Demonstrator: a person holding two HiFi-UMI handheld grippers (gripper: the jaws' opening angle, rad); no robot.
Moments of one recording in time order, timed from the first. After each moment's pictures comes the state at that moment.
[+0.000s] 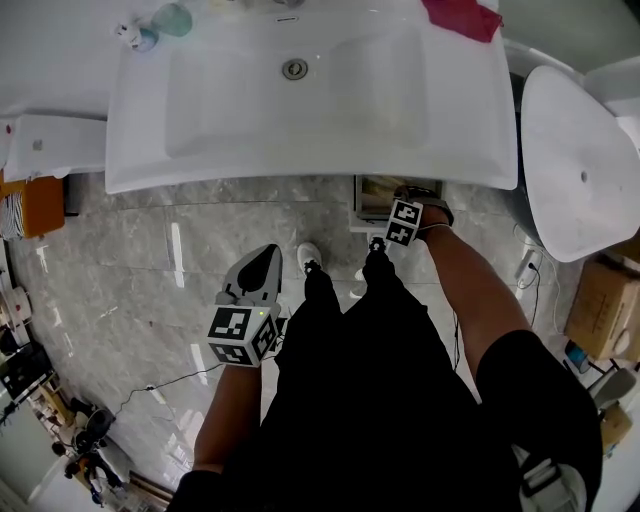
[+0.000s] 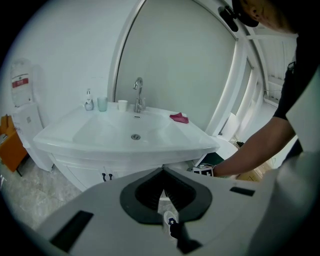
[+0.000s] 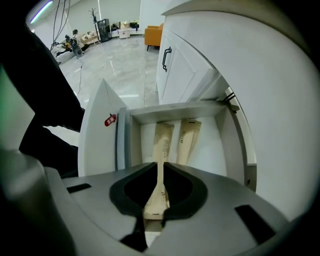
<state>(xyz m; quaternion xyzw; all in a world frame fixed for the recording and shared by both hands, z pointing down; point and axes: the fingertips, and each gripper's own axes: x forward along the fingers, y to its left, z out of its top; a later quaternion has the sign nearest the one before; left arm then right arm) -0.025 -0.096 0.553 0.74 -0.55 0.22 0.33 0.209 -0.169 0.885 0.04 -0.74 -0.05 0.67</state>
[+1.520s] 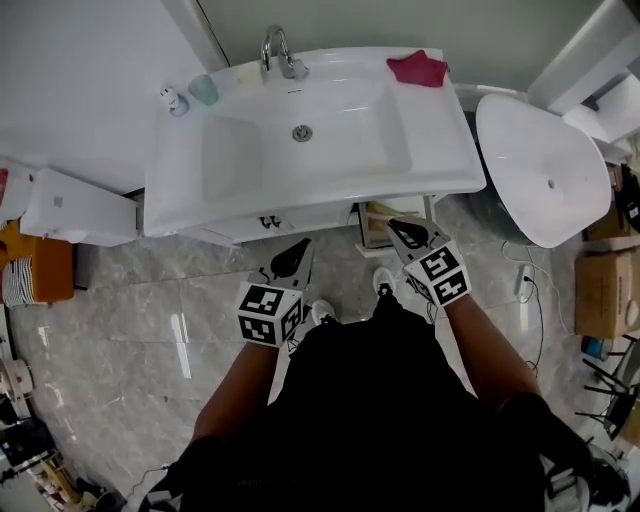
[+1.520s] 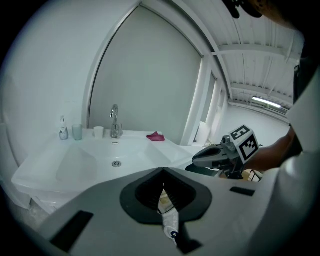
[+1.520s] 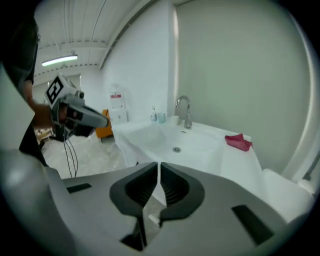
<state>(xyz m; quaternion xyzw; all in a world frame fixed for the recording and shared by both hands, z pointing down) -0.032 -0.100 0.470 0.86 -0.44 0.16 0.22 0.119 -0.129 0.515 0.37 -0.88 0.11 0.28</state>
